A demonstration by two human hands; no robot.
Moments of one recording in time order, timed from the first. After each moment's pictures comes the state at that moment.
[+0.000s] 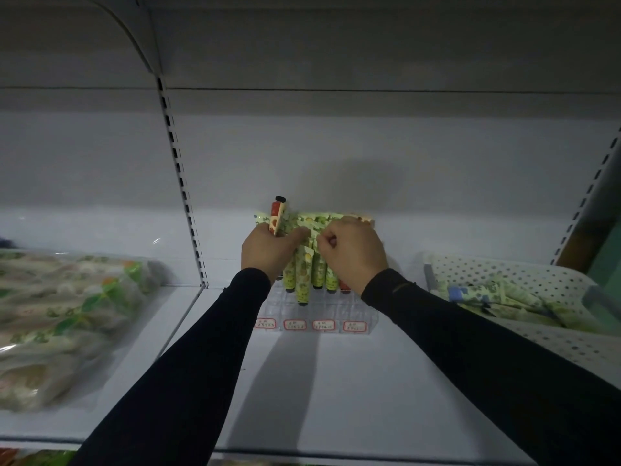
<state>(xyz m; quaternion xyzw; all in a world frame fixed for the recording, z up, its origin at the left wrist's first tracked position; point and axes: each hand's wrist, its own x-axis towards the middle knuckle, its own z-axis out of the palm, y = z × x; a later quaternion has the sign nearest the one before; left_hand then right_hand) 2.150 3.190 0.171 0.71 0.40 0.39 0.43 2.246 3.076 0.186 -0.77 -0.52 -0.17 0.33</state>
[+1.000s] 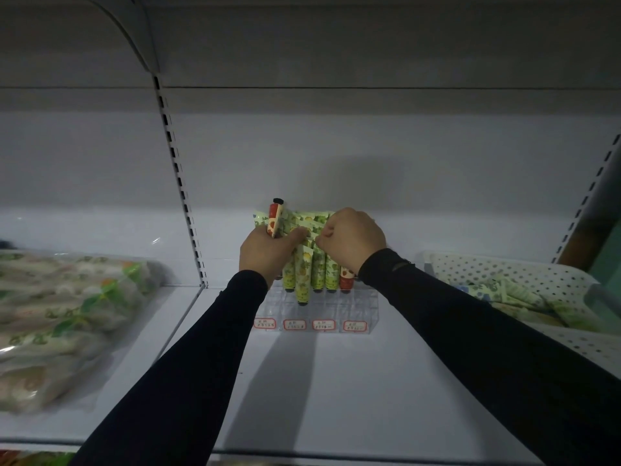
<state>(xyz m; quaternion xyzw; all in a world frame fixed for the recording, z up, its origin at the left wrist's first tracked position) 2.149 3.190 0.168 0.69 0.39 0.39 0.47 2.253 3.087 0.205 -0.82 -0.48 -0.09 0.29</state>
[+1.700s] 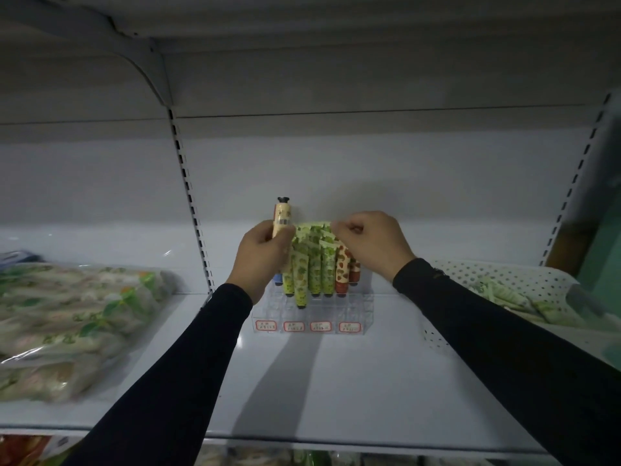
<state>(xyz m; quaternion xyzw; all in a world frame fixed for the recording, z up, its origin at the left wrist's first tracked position) 2.114 3.145 0.201 0.70 0.25 0.43 0.51 2.265 3.032 0.218 -0.73 -0.51 -0.07 0.45</state>
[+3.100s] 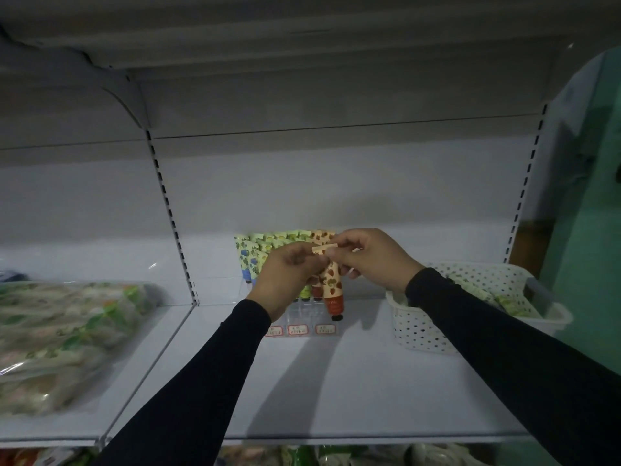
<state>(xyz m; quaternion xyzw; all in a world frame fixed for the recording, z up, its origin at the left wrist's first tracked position) 2.146 3.082 0.196 0.73 0.17 0.34 0.57 2.279 2.969 0.220 -0.67 -0.52 0.14 0.51</state>
